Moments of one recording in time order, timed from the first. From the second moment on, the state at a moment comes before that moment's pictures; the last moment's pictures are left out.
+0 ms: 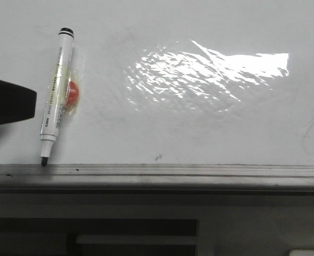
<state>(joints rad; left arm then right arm) -0.82 0.91 -0.26 -0.24 -0.25 0.08 -0.03 0.20 -0.19 -0.03 0.33 0.10</state>
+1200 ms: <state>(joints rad) -0.91 1.21 -0.27 -0.39 -0.51 0.01 0.26 0.28 -0.24 -0.03 0.45 0.08</state>
